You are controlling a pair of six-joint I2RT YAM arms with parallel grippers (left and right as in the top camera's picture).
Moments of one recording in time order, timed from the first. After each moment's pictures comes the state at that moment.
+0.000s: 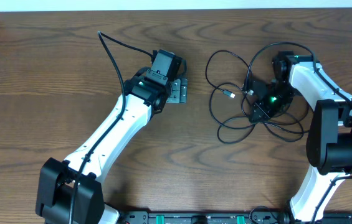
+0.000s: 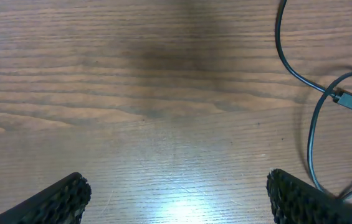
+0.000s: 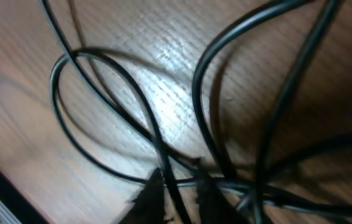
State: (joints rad) left arm -0.47 1.63 1.26 -0.68 -0.16 -0.36; right arm 0.04 2.04 1.40 -1.15 -0.38 -0.68
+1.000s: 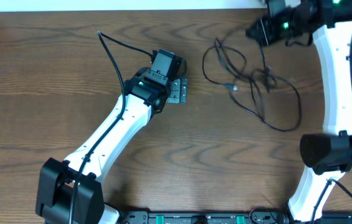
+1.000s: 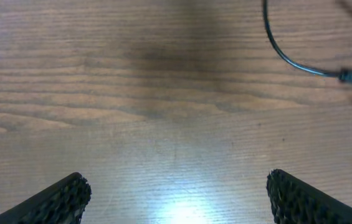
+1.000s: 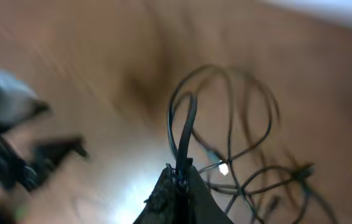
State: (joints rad) left arm -0.47 1.63 1.26 -0.68 -0.16 -0.36; right arm 0.12 2.05 2.45 -1.36 -0.50 -0.23
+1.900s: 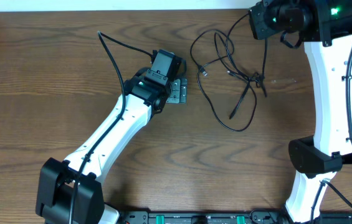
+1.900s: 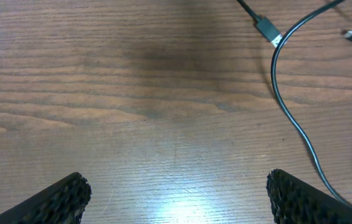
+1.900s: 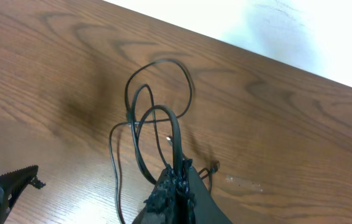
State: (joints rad) left arm -0.47 1.63 1.26 -0.68 -0.16 -0.36; right arm 0.26 2.05 2.67 -1.49 -0.03 -0.10
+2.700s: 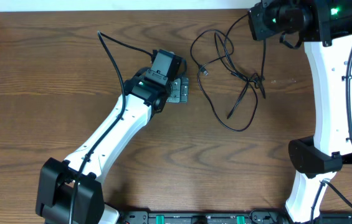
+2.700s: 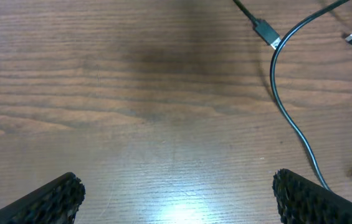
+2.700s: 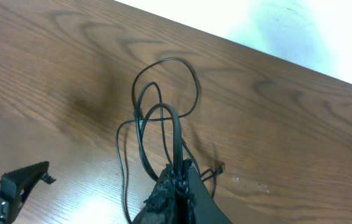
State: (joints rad) left arm -0.47 1.63 1.26 -0.66 -0.16 -0.36; right arm 0.26 2.05 2.67 -1.50 -0.06 -0.10
